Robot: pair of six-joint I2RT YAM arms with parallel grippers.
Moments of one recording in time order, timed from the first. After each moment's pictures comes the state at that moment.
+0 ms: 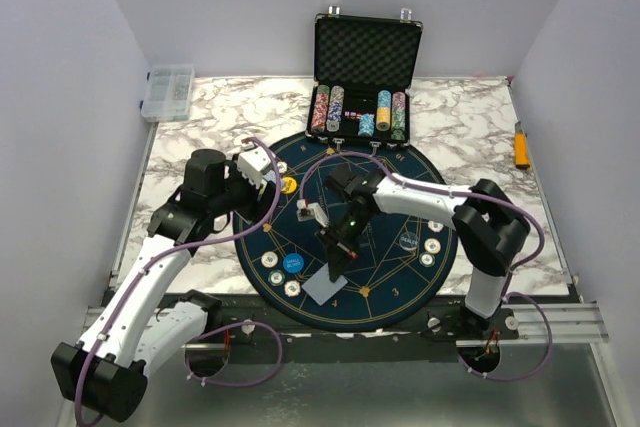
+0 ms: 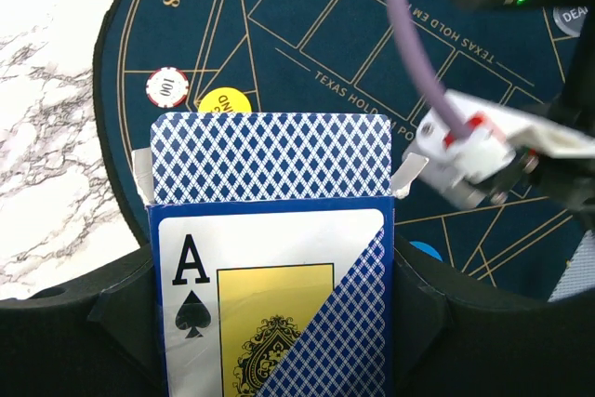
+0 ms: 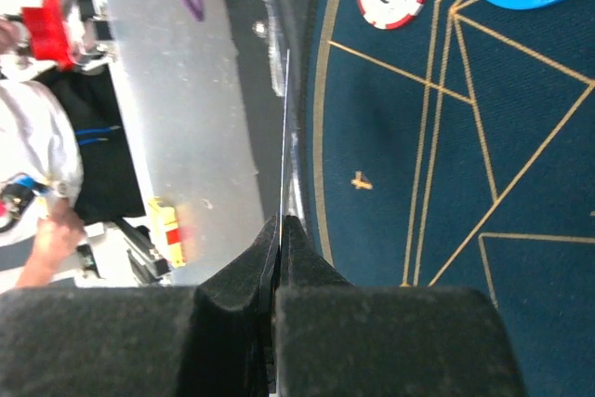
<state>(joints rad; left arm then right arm) -0.35 0.89 0.84 -0.53 0.36 0.25 0.85 1.81 1.22 -0.83 -0.99 -0.21</state>
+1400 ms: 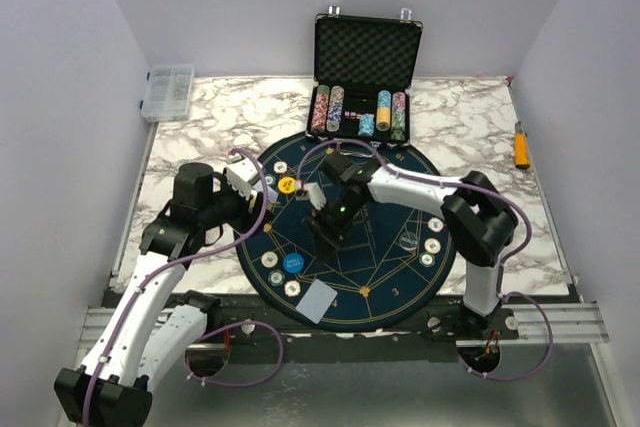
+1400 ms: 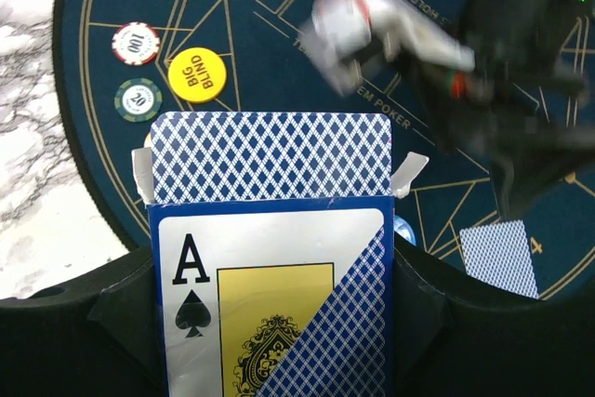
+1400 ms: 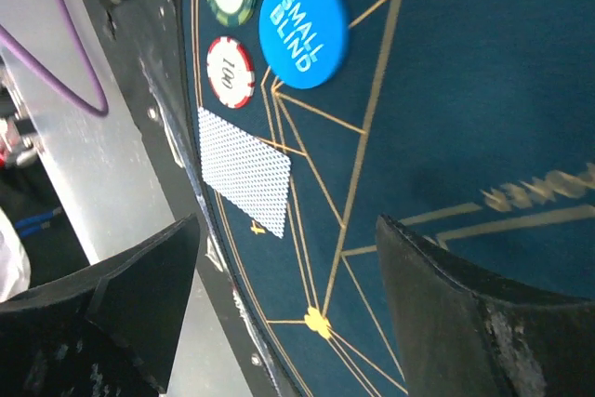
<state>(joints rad) -0.27 0.76 0.76 -0.58 0.44 0.19 0.86 1.93 1.31 -0.70 -0.76 -0.09</state>
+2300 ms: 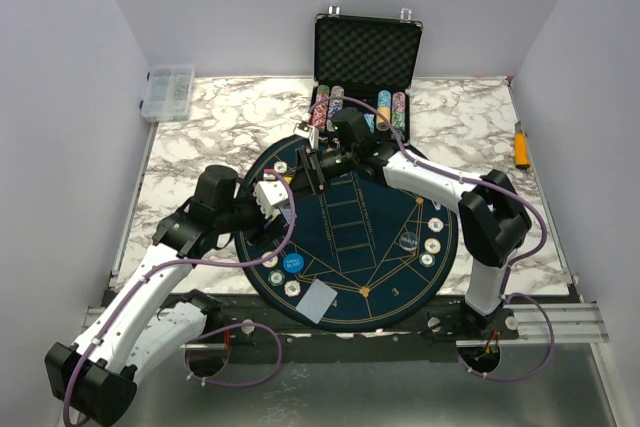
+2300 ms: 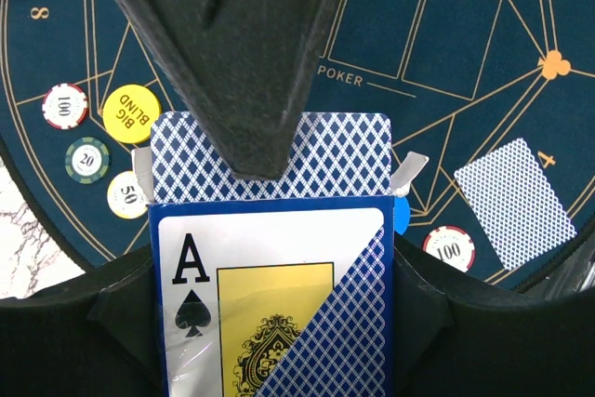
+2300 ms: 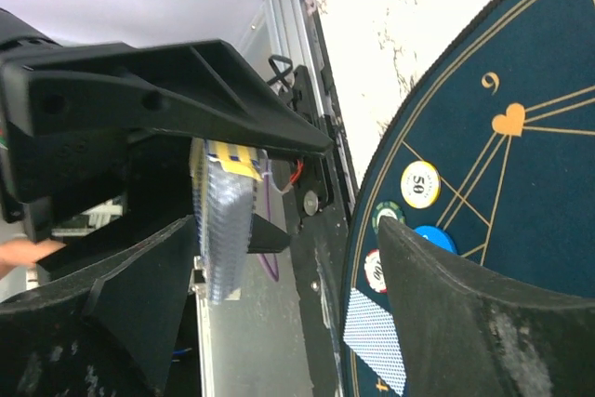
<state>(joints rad) -0.45 0.82 0.75 -0.62 0.48 0.46 0.73 1.85 1.37 -0.03 -0.99 0.59</state>
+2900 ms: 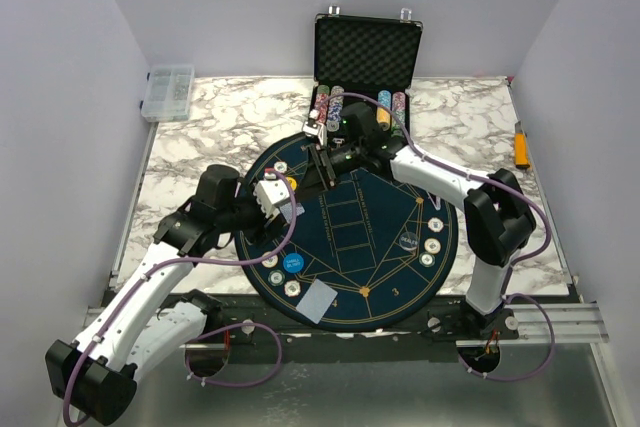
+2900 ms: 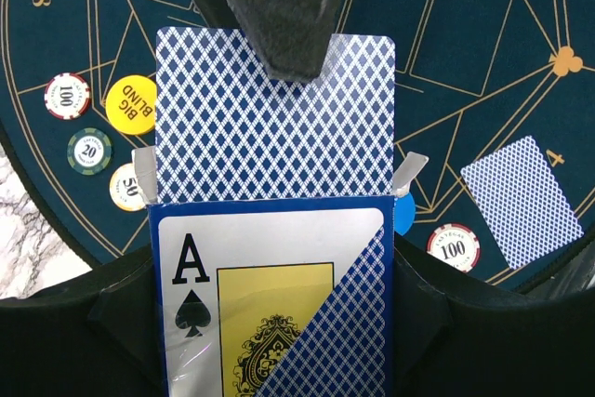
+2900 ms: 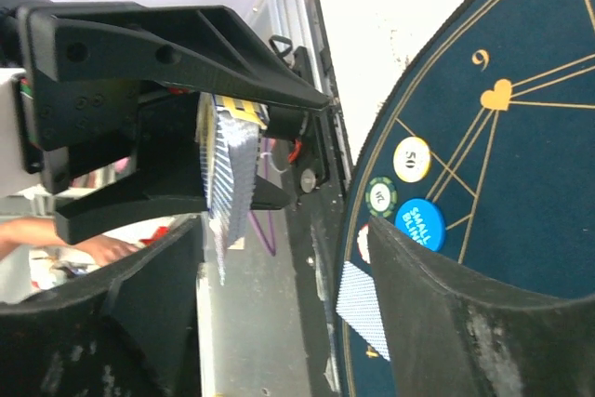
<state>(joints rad) -0.45 0.83 0.76 -0.63 0.45 0.45 0.68 1.85 1.39 -0.18 -1.05 0.48</state>
